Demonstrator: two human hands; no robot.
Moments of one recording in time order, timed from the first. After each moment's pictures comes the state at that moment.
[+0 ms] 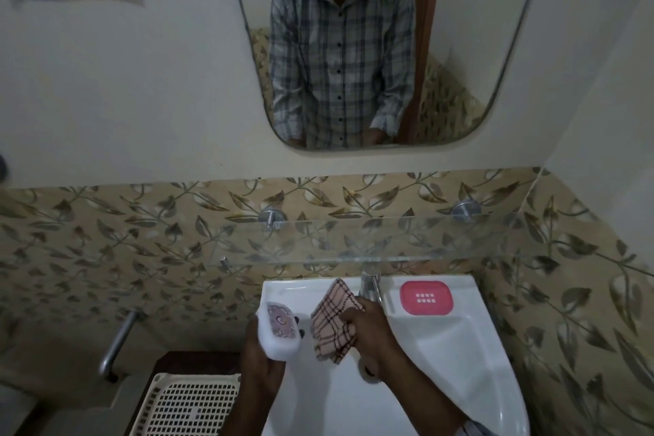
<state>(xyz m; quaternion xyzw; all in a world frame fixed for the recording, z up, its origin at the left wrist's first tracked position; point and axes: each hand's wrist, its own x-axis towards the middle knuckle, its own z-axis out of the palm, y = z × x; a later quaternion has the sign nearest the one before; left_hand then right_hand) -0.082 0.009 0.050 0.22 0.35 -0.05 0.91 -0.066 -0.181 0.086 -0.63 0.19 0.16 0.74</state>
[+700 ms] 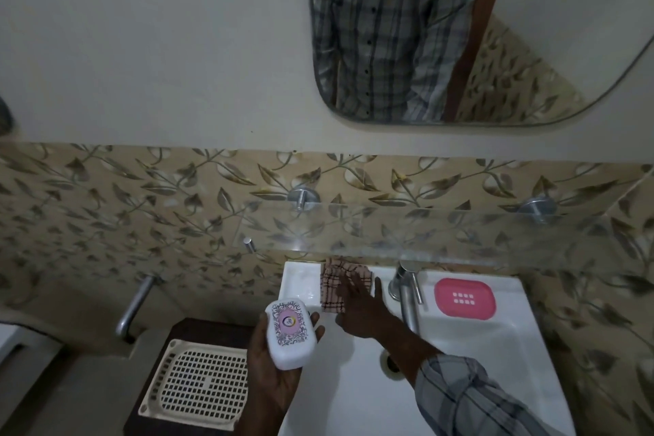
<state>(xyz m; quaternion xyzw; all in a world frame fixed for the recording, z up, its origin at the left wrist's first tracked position) -0.088 0.023 0.047 0.17 0.36 -0.05 0.92 0.012 -0.140 -0.007 -0.95 -0.21 0.19 0.09</state>
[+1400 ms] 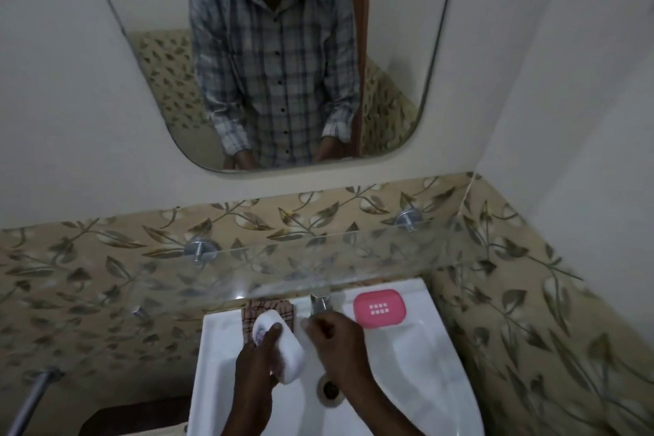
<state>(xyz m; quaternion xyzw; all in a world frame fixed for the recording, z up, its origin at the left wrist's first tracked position) -0.050 -0.070 0.056 0.61 0.32 -0.13 0.72 -0.058 -0.221 0.079 -0.83 0.11 -0.02 0.55</state>
